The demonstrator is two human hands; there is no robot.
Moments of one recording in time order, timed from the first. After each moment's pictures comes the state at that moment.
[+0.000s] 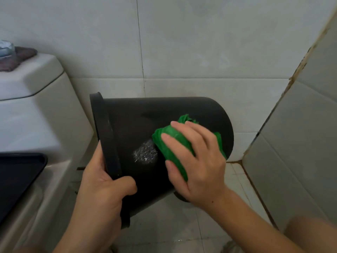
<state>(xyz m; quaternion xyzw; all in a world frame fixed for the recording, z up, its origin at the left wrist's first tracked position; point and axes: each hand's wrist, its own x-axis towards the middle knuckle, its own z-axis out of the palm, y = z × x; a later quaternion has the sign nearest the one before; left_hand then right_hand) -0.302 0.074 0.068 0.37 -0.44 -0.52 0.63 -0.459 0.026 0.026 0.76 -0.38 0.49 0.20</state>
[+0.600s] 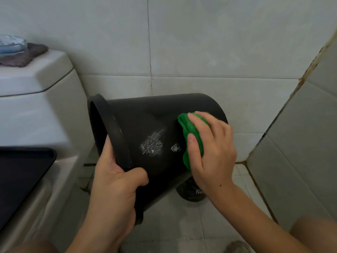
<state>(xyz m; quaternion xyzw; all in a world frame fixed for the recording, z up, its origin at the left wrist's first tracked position) -0.304 0.072 0.069 0.38 -0.40 -0.52 0.66 -0.455 0.010 0.021 0.67 -0.51 0.52 0.15</state>
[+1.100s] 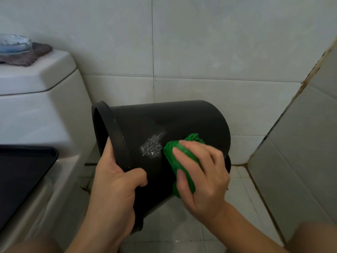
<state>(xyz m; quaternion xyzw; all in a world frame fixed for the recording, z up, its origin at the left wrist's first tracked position) -0.301 0.071 0.067 0.38 -0.39 -0.52 0.66 -0.443 0.032 -0.011 0.73 -0.37 0.55 0.19</state>
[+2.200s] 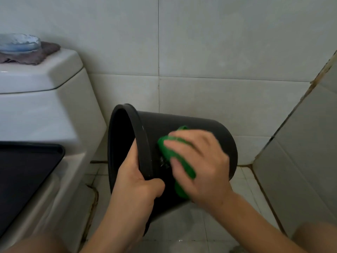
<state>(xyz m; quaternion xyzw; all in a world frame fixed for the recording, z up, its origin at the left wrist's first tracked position) -0.302 0.071 0.053 0.38 -0.49 -0.53 0.58 -0.439 0.025 0.023 0.78 -0.36 0.50 0.13</state>
